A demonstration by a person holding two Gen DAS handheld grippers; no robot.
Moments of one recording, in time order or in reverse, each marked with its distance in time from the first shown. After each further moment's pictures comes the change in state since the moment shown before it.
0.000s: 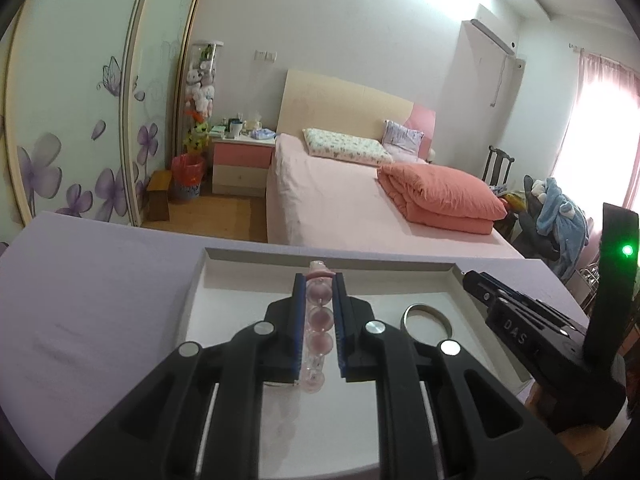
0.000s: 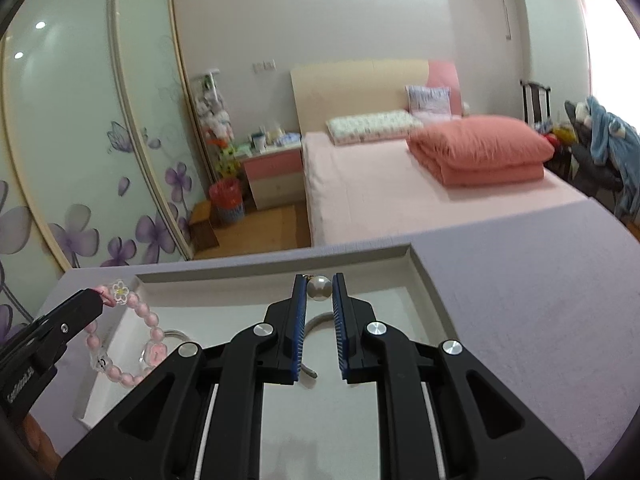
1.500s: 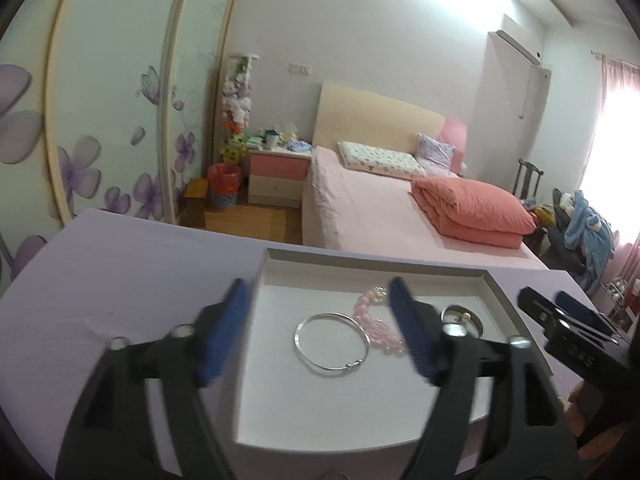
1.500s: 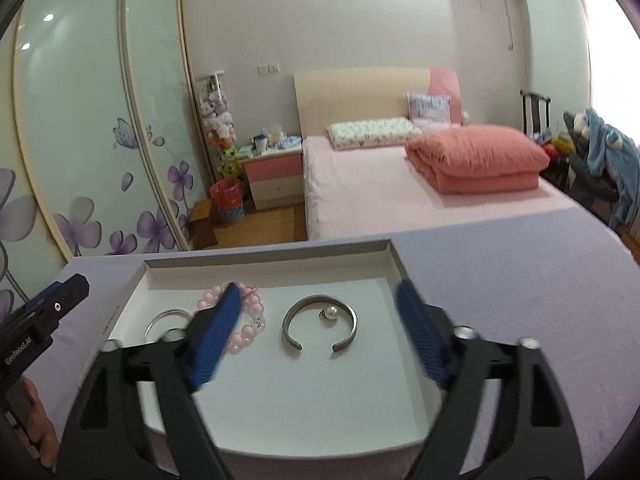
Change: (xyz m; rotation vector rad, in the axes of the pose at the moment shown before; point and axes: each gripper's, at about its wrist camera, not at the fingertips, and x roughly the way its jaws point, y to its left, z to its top) left arm -0.047 0.022 -0.013 -0.033 -0.074 0.143; right arm -0.052 -0.002 -0.009 -0.070 -0.080 -0.001
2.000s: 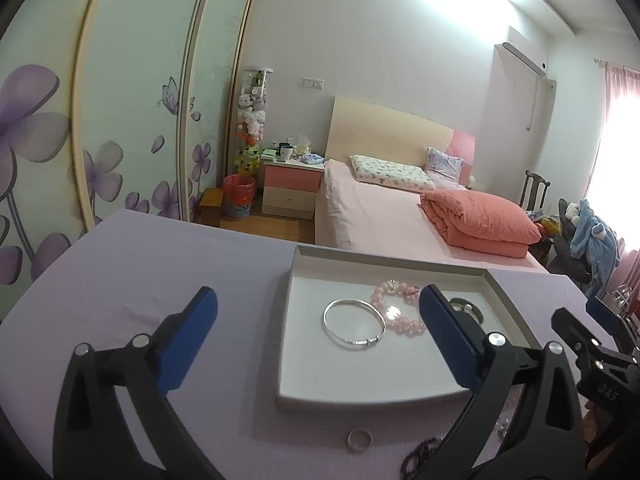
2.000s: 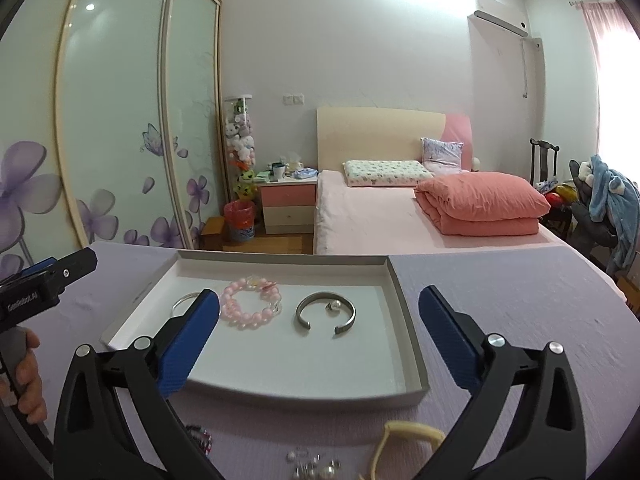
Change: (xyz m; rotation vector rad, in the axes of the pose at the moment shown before) left arm -0.055 0.020 -0.014 -0.016 -0.037 0.022; right arm -0.064 0.001 -0.025 -0.096 -0.109 0.046
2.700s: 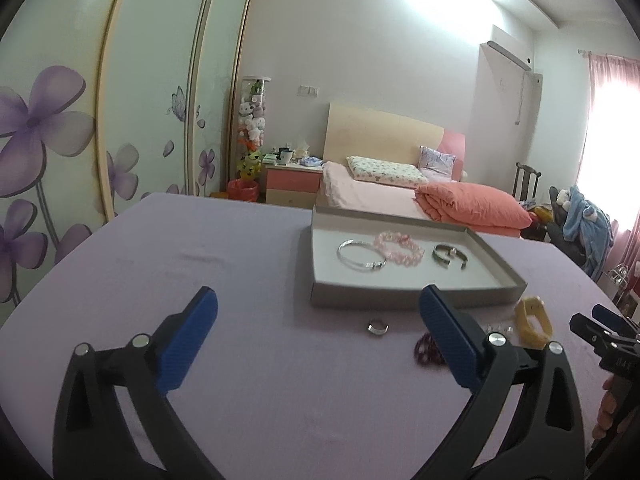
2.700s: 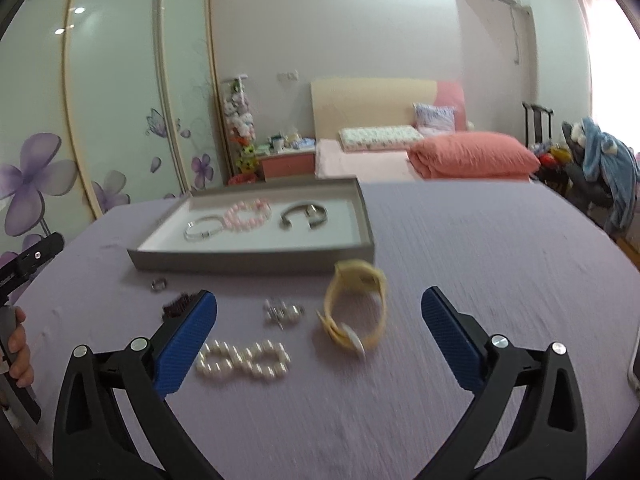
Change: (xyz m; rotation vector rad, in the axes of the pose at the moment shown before) left arm -0.098 0.021 -0.076 0.047 -0.024 0.001; right arm -0.070 -0.045 -0.079 0.085 0.136 0.006
